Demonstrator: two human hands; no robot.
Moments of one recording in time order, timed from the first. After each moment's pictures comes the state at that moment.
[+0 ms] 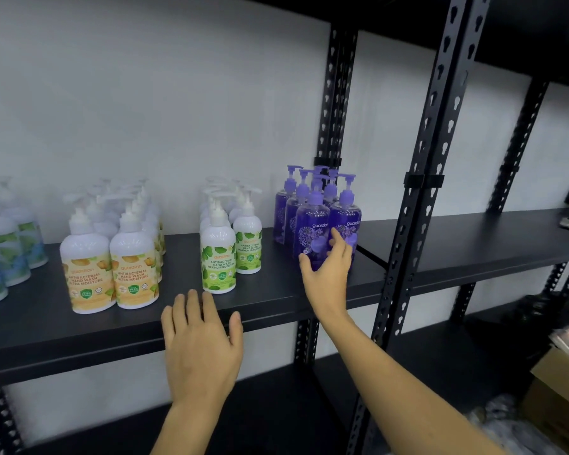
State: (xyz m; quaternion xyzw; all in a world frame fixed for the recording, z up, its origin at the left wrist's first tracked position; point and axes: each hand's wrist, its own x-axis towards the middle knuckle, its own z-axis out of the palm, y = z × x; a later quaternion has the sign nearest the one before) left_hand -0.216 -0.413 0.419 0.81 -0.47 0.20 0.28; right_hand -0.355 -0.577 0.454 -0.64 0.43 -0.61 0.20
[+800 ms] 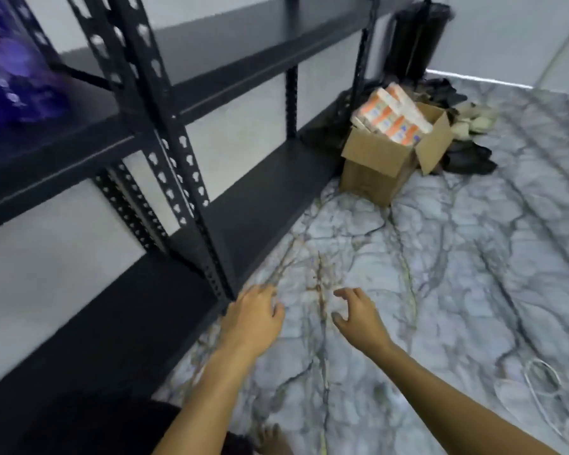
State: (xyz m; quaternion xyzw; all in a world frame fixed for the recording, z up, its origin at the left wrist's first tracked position) left_hand -0.511 -0.446 0.237 0.55 -0.80 -0.22 0.04; right_hand -0.733 -0.392 0.136 -0.55 0.78 -0.20 0.24
